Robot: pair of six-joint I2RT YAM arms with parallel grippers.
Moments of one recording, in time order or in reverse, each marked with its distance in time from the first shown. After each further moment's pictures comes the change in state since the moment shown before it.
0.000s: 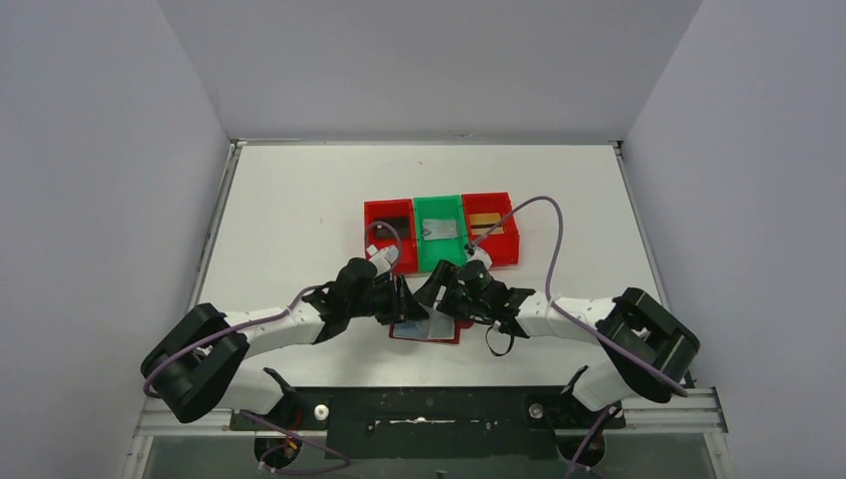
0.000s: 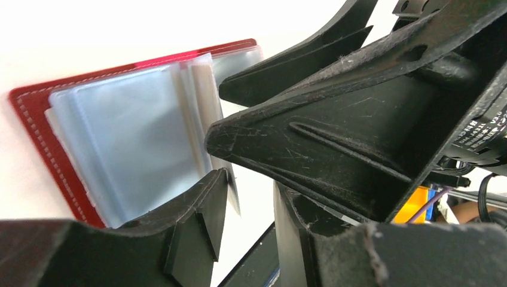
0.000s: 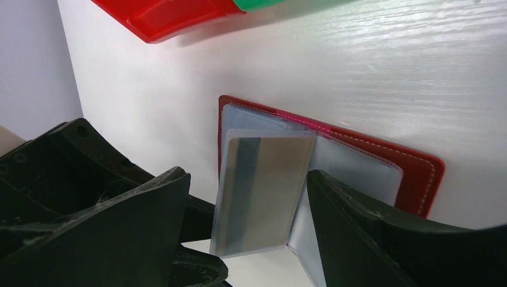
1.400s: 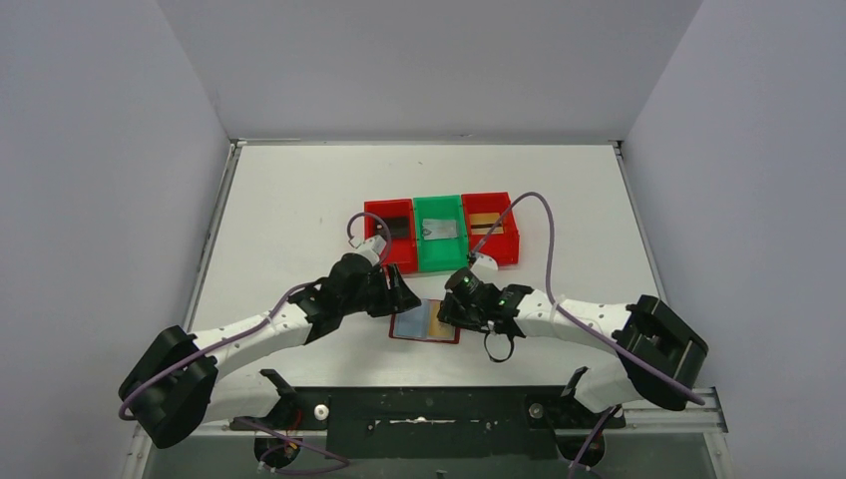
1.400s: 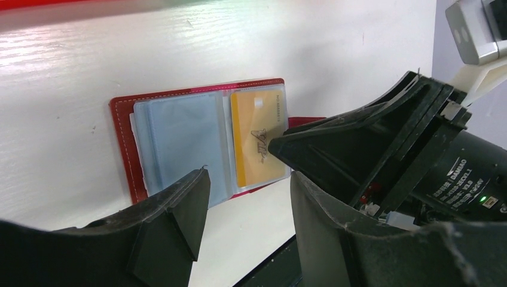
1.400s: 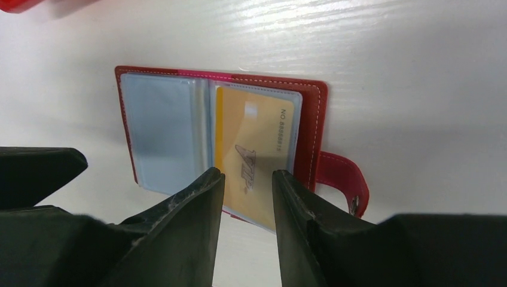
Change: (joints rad) left arm -0.005 -0.137 0.069 -0.219 -0.204 0.030; right arm 0.077 -0.093 0.106 -0.490 0.211 -0.024
